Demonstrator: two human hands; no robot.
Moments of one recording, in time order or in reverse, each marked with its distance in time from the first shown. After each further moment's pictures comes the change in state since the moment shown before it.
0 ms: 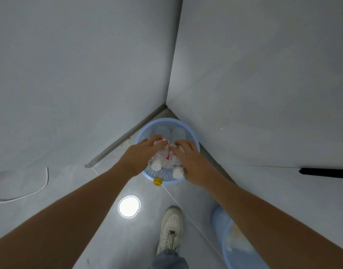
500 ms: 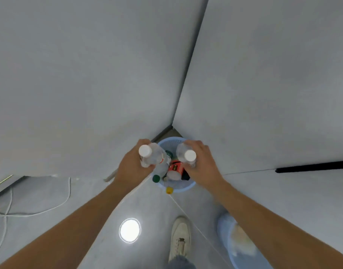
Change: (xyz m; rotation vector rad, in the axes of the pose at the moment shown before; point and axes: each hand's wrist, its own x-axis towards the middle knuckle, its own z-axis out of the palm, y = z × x) left_hand -0.085 0.036 -0.126 -0.612 0.357 -0.334; right_hand -0.021 -0.093 -0.076 0.278 0.421 0.187
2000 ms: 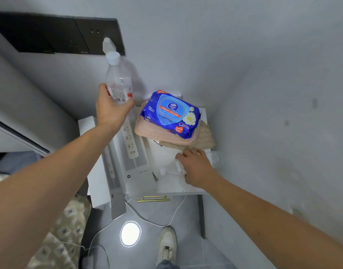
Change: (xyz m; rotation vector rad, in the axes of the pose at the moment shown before) left_hand -0.057 -0.233 -0.728 -0.183 1.123 -0.510; right_hand 0.222 -0.591 0.381 -0.809 -0.656 -0.816
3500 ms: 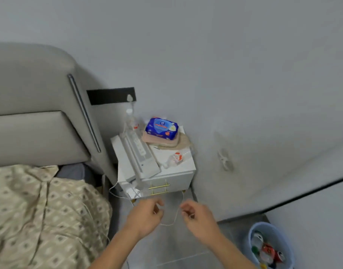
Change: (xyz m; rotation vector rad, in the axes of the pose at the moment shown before) left_hand -0.404 0.007 -0.206 0.482 -0.792 0.214; right_hand -0.366 -0.218 -0.049 0.853 0.266 0.388
